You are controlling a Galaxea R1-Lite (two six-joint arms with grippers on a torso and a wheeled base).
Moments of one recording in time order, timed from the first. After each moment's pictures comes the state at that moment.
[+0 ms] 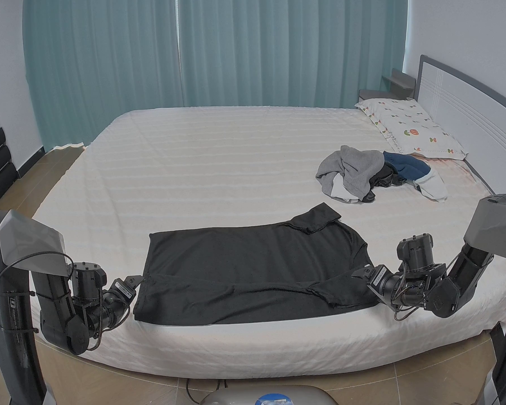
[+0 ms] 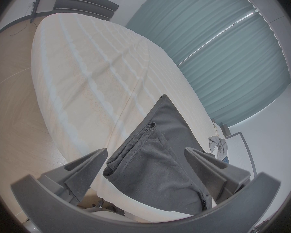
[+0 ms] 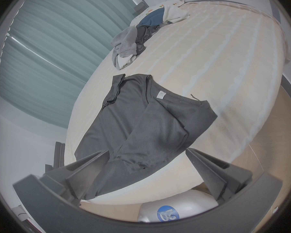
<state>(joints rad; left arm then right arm) -0.06 2.32 -0.33 -1.40 0.00 -0.97 0.28 2.17 -0.62 -0.84 -0.01 0.93</state>
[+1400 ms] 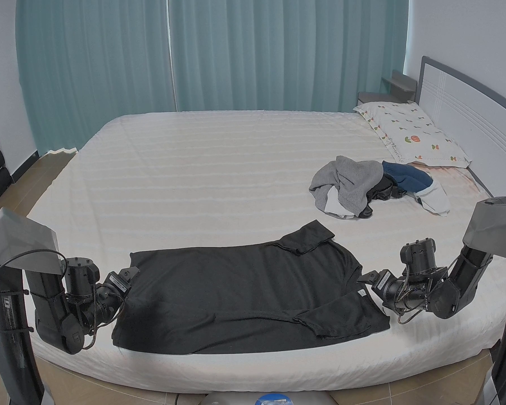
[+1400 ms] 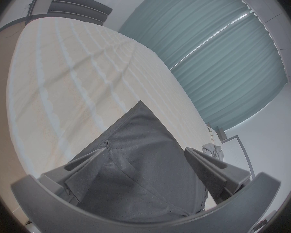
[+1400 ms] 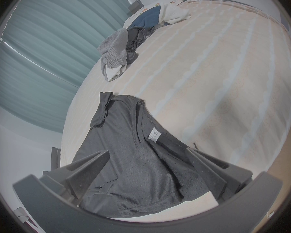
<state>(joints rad) -0.04 2.28 -0.31 -1.45 0.00 -0.95 0.24 2.21 -0.60 -0.85 0.00 0.92</state>
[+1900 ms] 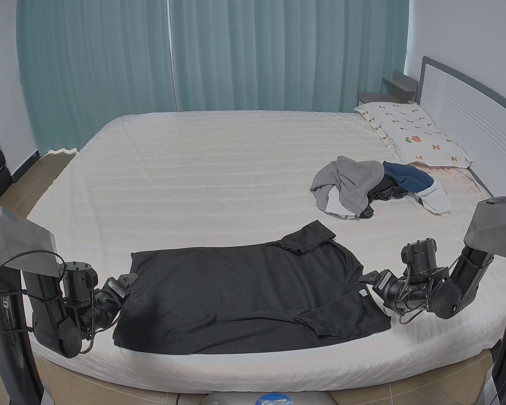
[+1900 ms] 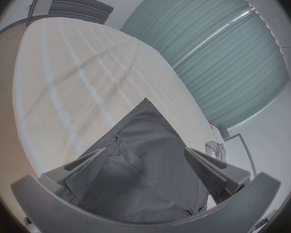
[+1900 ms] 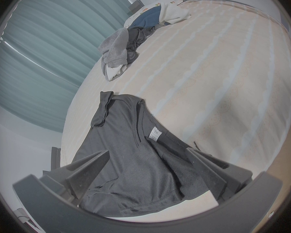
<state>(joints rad) -0.04 2.27 -0.26 -1.45 0.00 -0.94 0.24 2.20 -0.59 -0.85 0.00 0.92</state>
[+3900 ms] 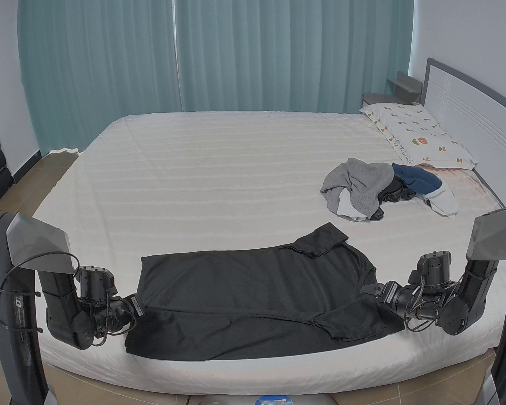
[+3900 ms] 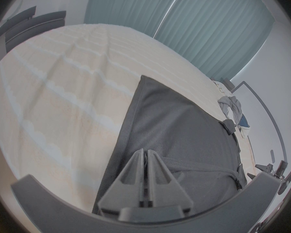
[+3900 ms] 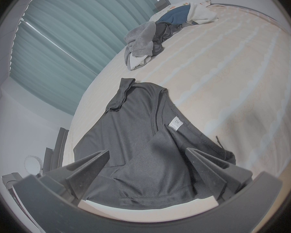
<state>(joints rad) -0.05 2.37 -0.41 -1.24 -0.12 -0.52 0.18 2.24 -0.41 -1.16 0.15 0.70</state>
